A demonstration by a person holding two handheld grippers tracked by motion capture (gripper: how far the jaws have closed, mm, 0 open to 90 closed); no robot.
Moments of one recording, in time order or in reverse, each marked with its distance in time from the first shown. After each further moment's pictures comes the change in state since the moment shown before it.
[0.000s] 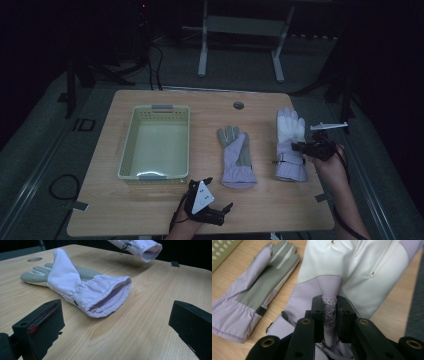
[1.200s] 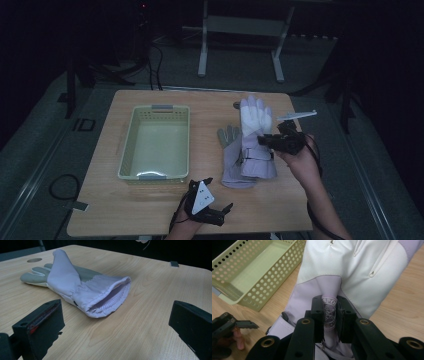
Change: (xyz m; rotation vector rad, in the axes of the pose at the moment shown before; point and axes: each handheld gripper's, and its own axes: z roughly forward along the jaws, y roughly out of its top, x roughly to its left) left arm 0.000 0.000 0.000 -0.003 -0.002 0.005; right arm 0.129 0.057 -0.012 -0.036 0.105 -0.083
